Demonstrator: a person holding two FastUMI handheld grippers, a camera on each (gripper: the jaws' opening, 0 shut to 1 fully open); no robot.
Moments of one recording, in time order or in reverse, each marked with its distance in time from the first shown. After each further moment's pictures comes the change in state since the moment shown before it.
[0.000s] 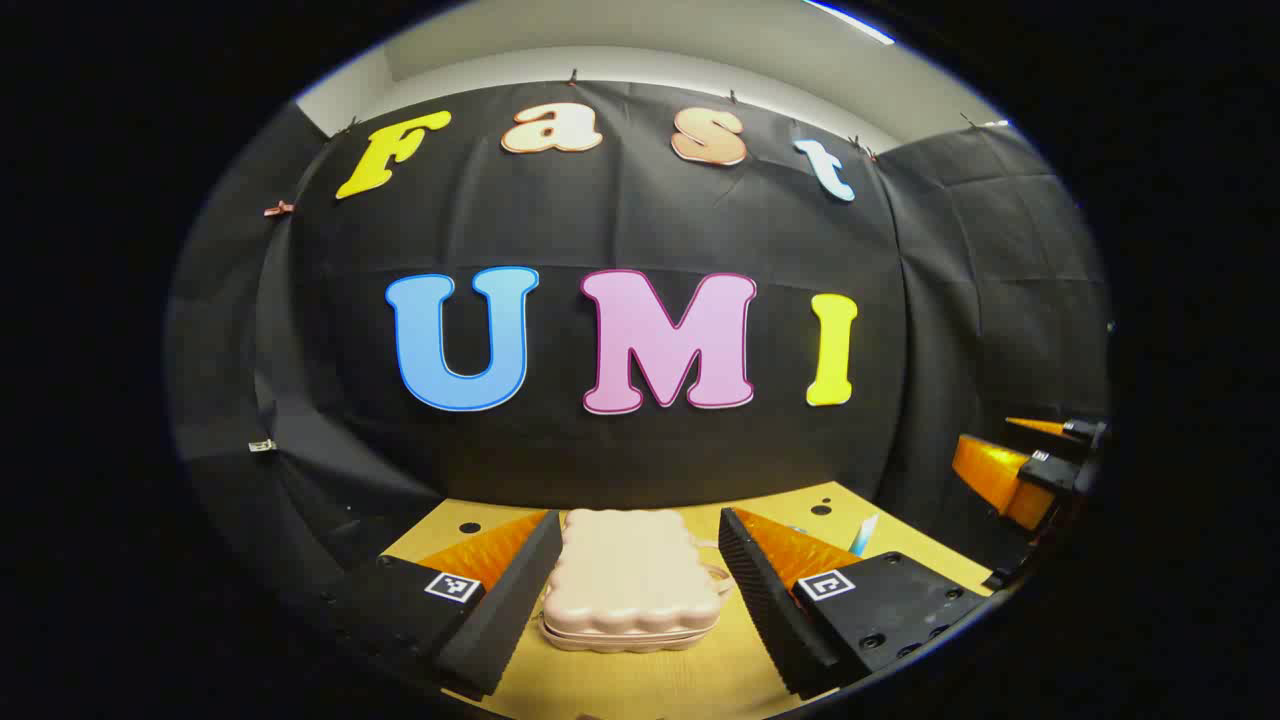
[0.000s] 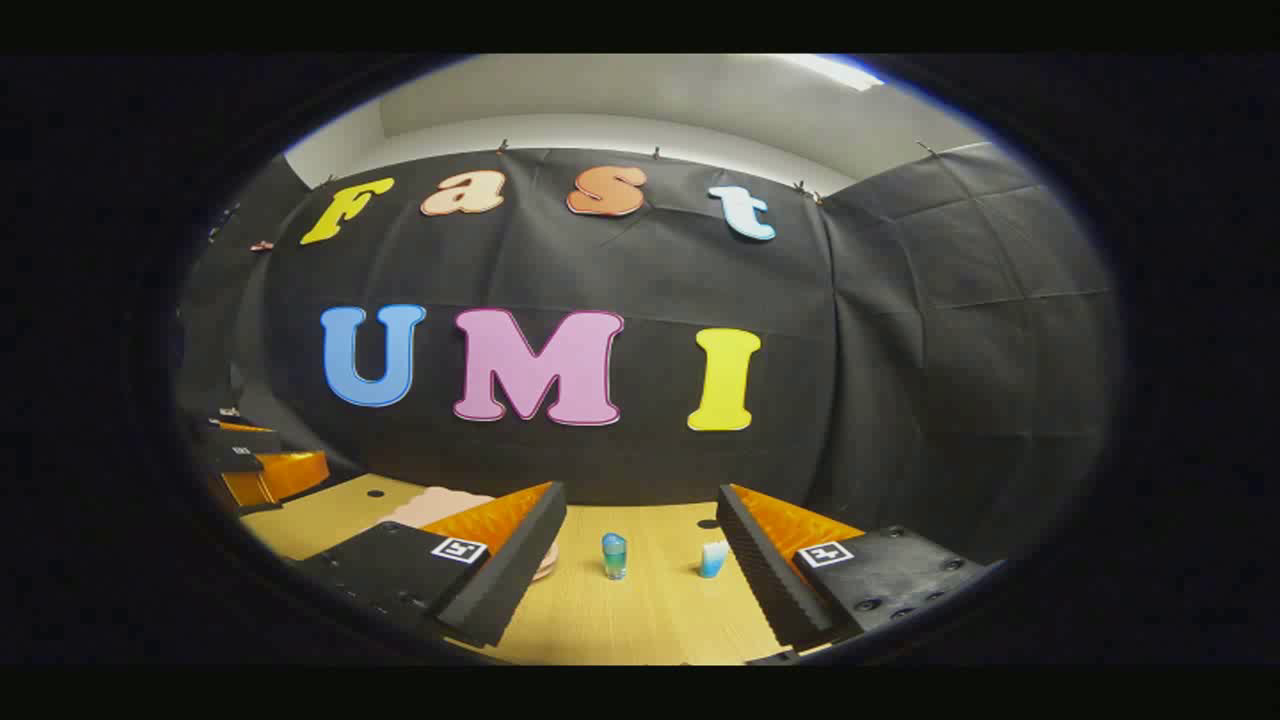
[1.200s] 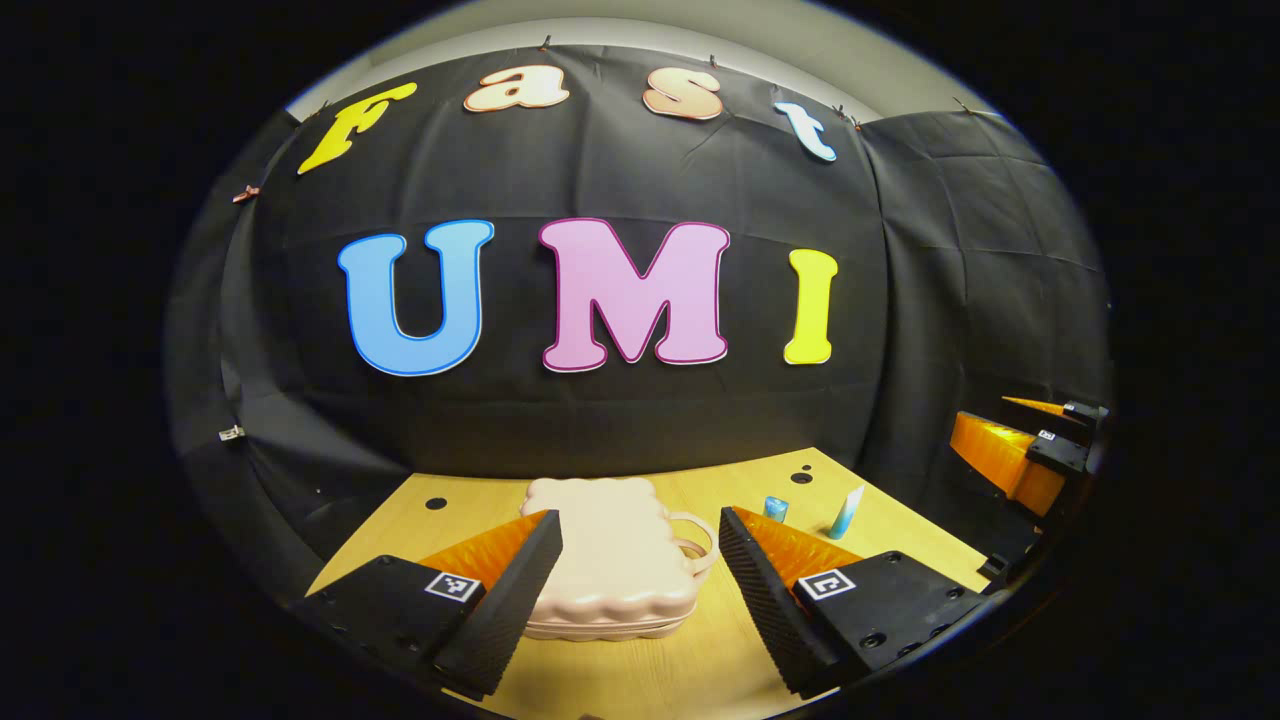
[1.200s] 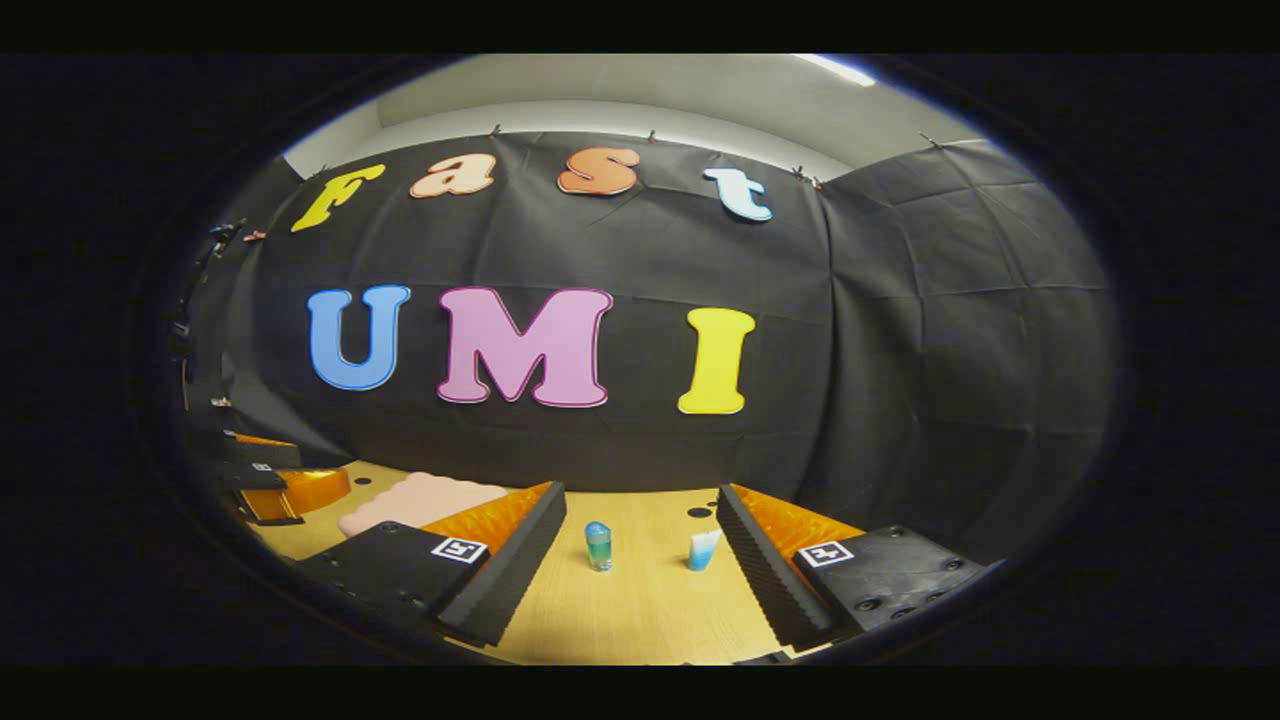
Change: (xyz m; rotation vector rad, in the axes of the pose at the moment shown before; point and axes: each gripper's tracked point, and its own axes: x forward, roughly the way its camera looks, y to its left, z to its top) left arm 0.047 -0.040 -0.029 -0.035 0.102 -0.088; right arm 0.023 -0.022 -0.024 -0.023 0.060 -0.018
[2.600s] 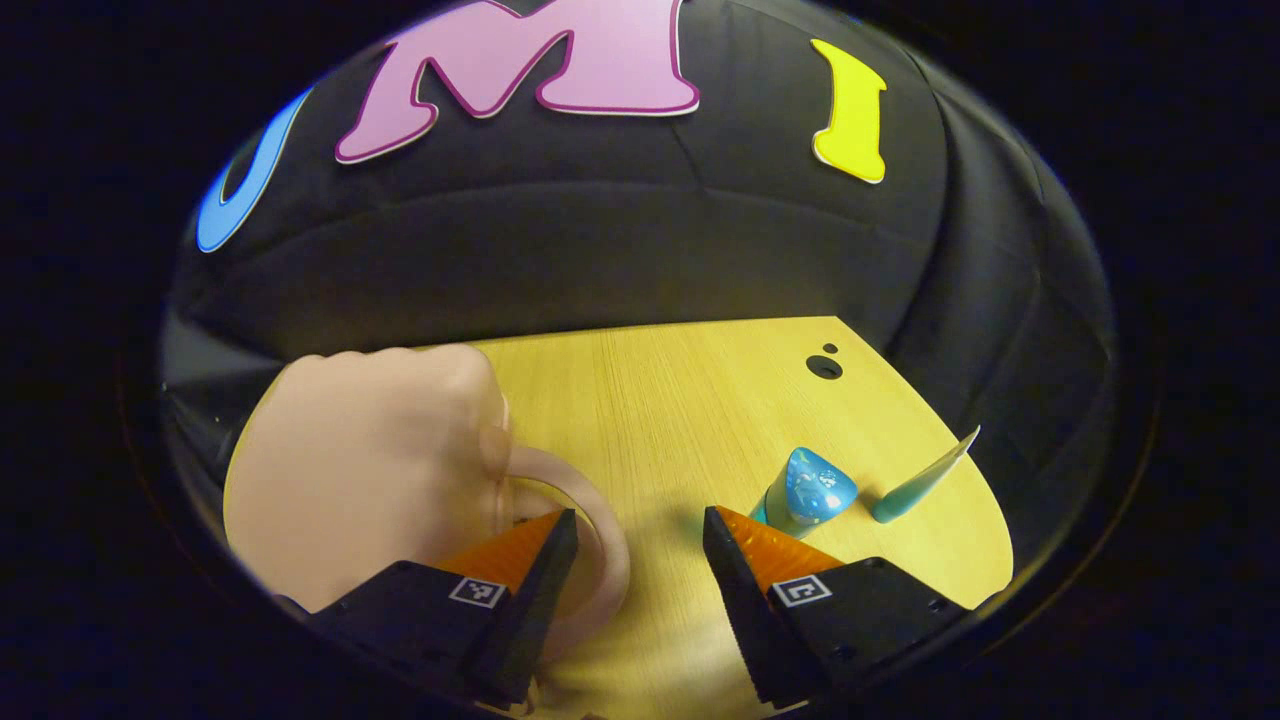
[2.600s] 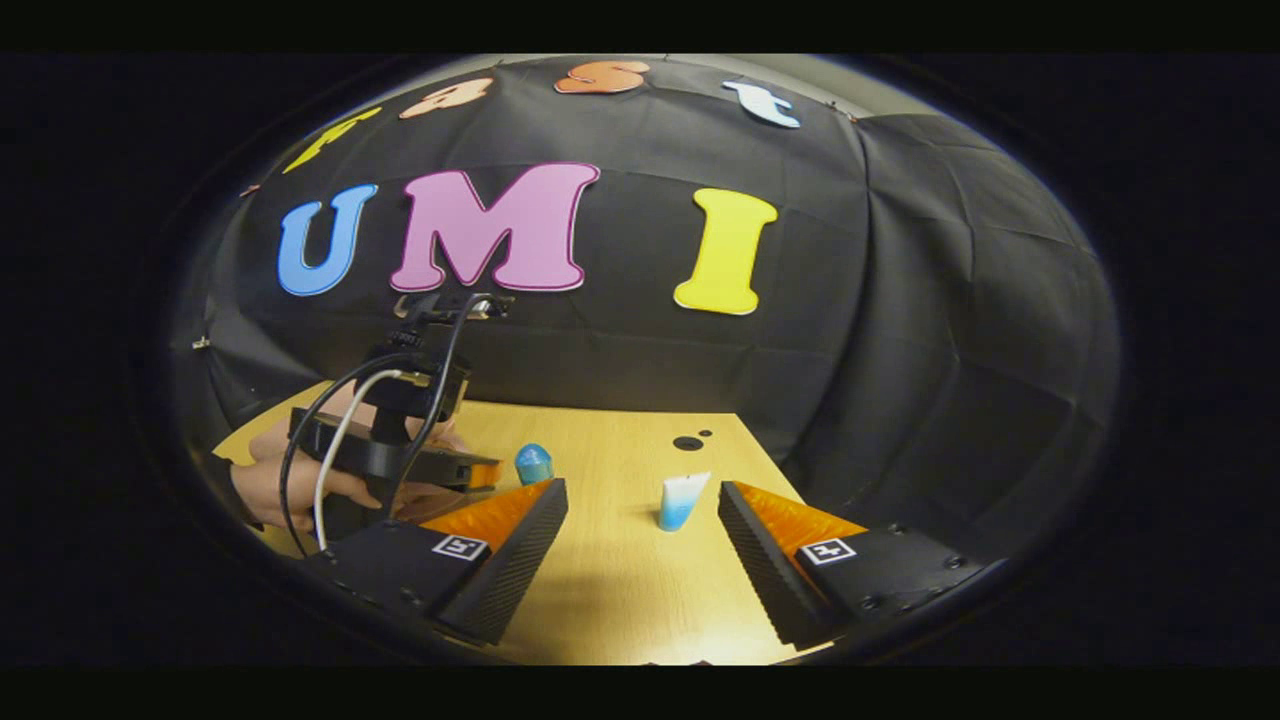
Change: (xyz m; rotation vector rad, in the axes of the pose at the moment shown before) left arm 0.274 -0.112 -0.179 -0.040 0.520 -0.036; right arm 0.097 -0.043 -0.142 -0.057 0.312 0.031
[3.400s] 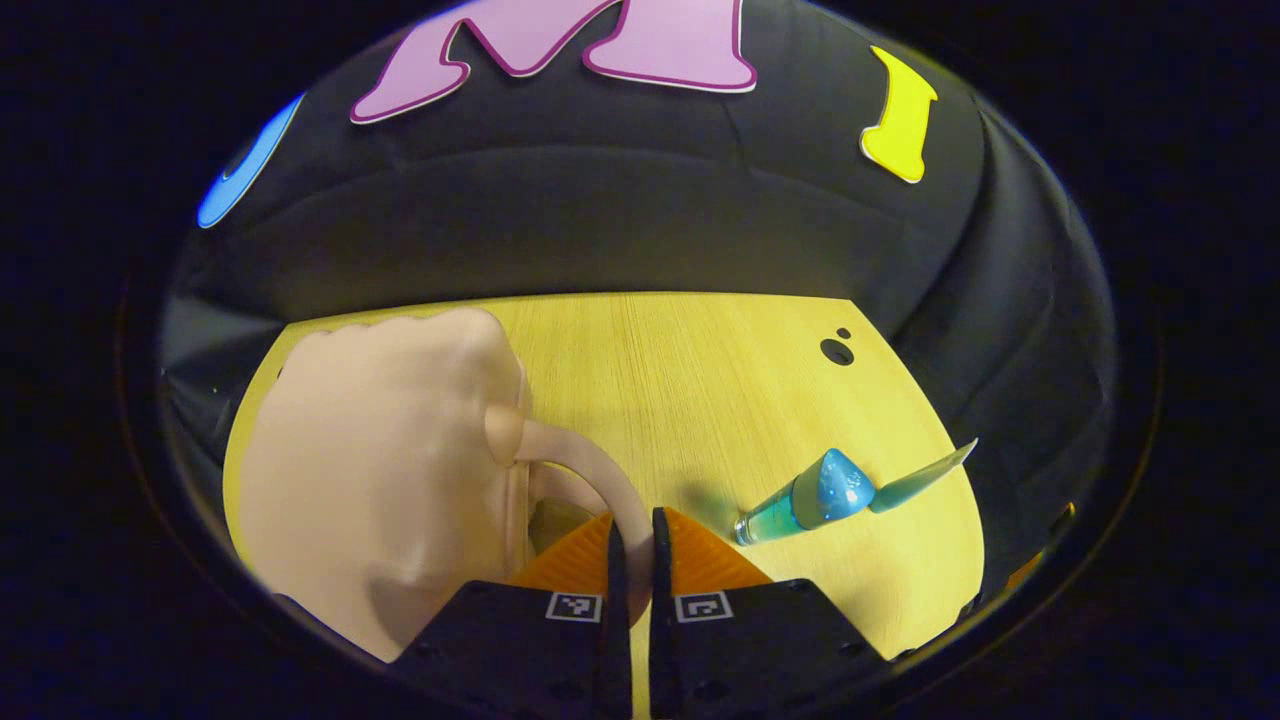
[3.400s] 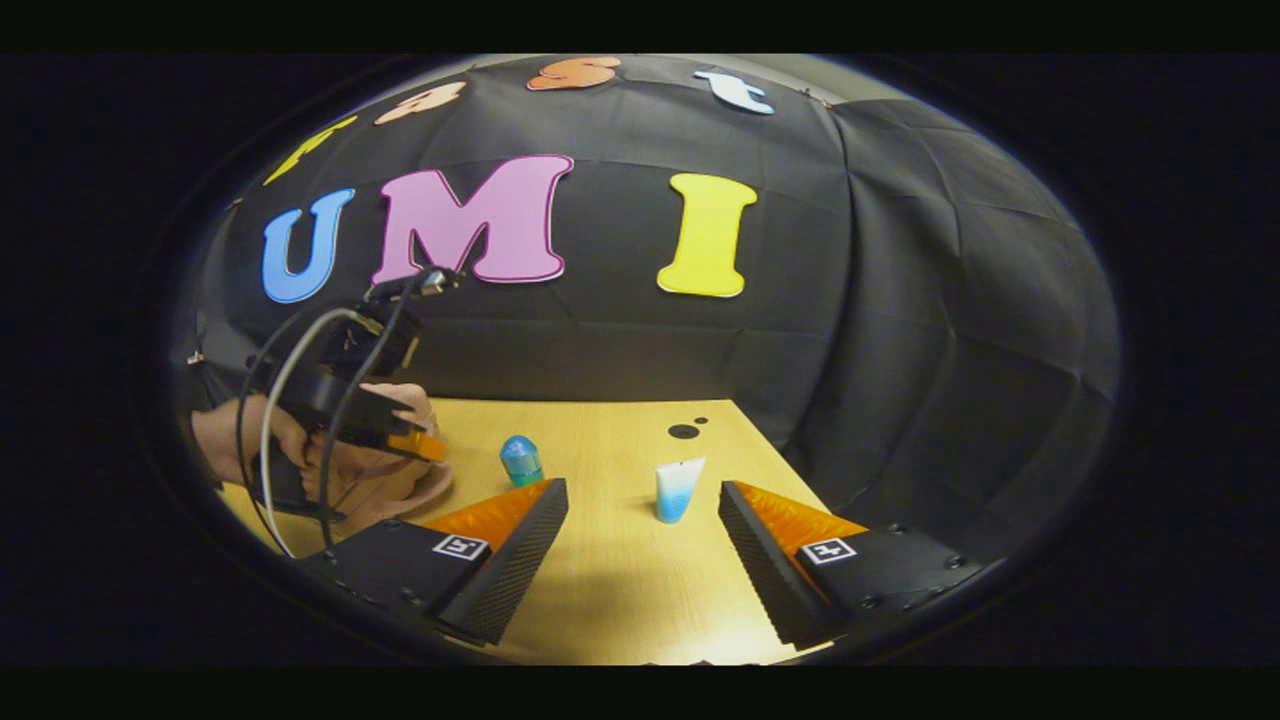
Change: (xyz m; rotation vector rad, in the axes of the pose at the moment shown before) left arm -0.037 0.032 0.019 -0.022 0.113 -0.011; right arm 0.006 -0.002 -0.014 0.062 0.005 -0.001
